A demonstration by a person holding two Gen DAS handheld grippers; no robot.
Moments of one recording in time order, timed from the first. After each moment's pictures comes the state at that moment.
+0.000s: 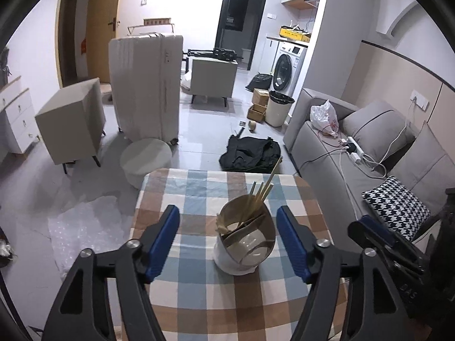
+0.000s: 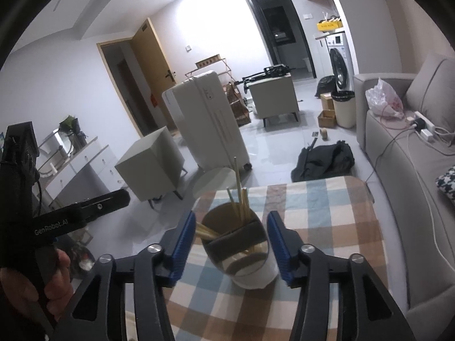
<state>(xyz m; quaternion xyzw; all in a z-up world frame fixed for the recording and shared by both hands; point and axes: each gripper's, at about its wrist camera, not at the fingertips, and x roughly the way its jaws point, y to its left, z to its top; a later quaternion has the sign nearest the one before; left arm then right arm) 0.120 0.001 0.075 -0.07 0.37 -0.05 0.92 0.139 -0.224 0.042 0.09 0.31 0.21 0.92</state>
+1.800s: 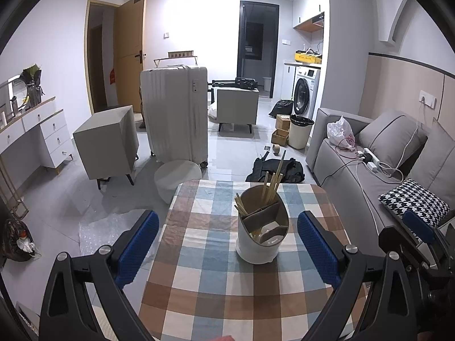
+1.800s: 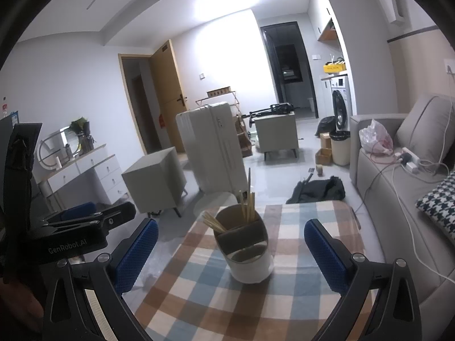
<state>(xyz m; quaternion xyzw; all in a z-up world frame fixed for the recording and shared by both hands) 0.038 -0.012 0.071 -0.04 0.29 0.02 0.96 0.037 -0.225 0.053 0.05 0.21 0.21 0.95</state>
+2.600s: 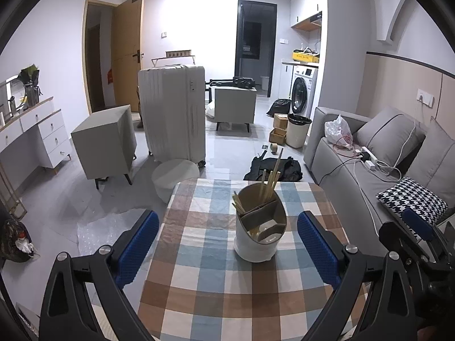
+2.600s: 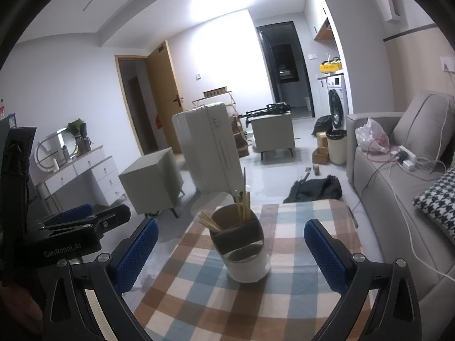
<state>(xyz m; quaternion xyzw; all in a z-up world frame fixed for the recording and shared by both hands) 0.037 -0.015 0.072 -0.04 0.30 0.02 0.95 0.036 -0.228 0.054 0.06 0.21 0.20 0.96</state>
